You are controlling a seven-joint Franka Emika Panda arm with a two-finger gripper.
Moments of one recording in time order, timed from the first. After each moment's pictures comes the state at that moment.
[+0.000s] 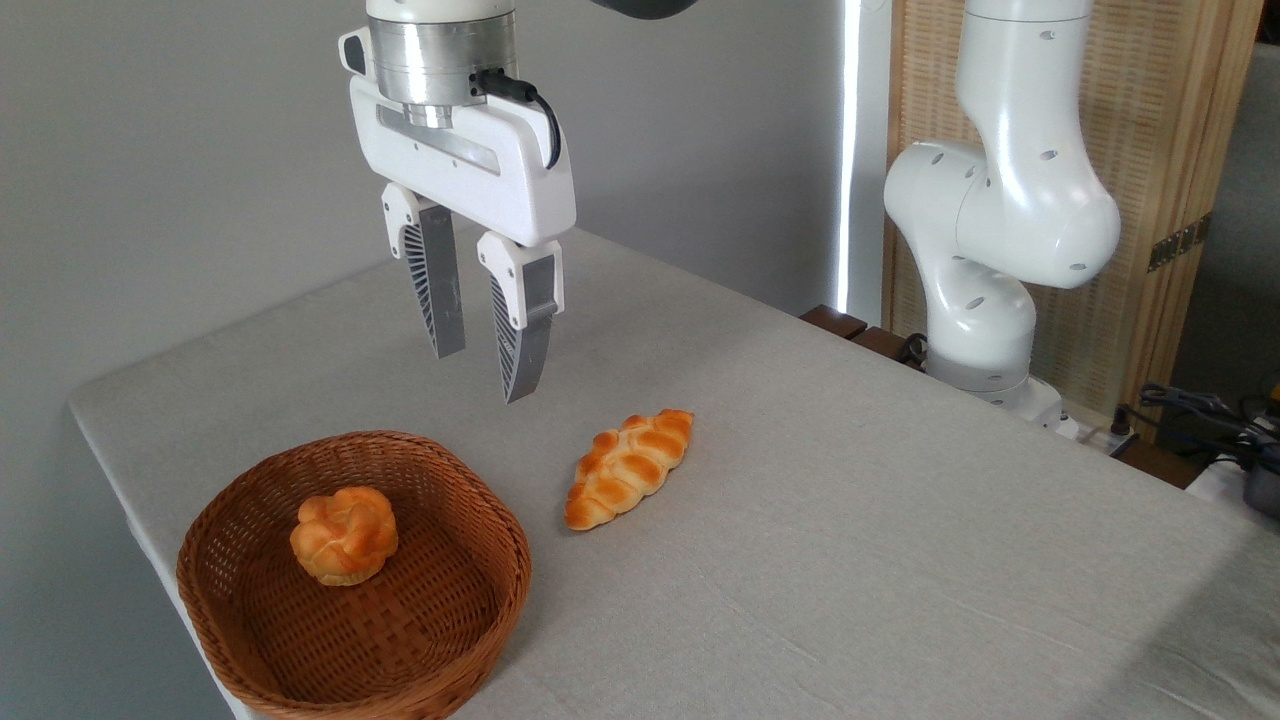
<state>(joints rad) -0.11 -0.08 0.01 -1.77 -0.04 1.81 0.63</state>
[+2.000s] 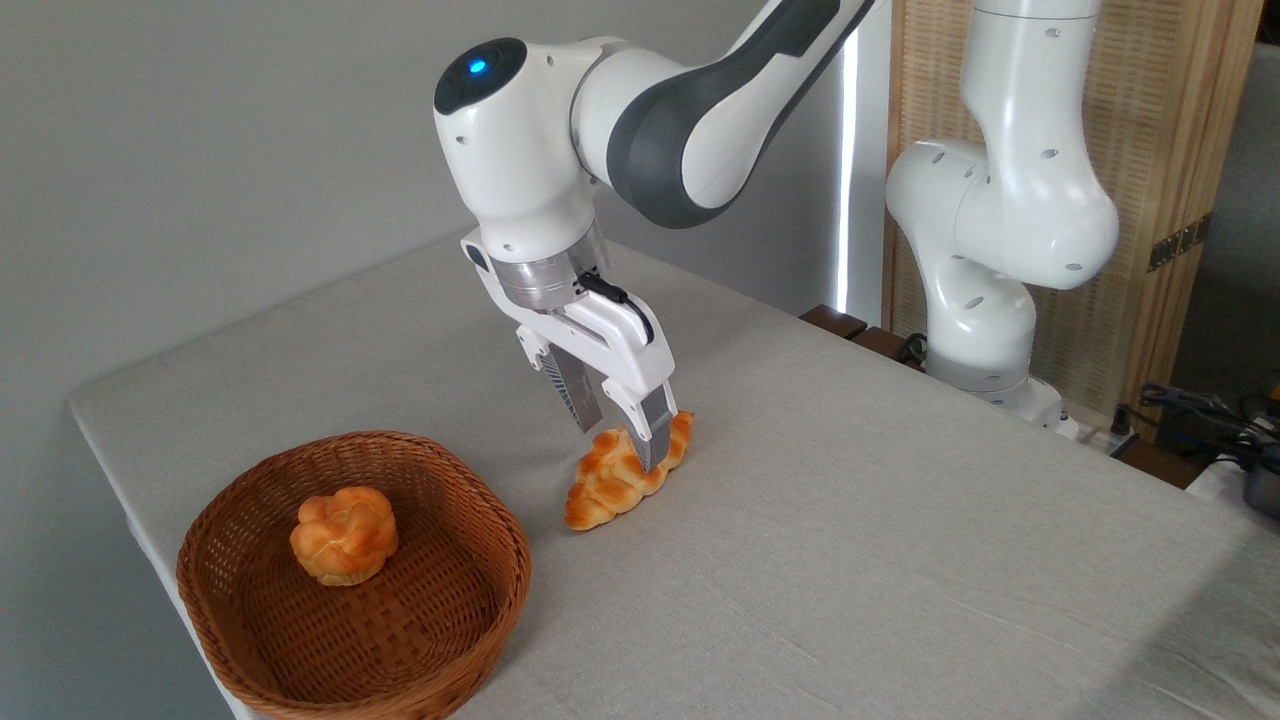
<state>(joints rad) -0.15 -0.13 0.00 -2.20 -0.11 1.87 0.63</state>
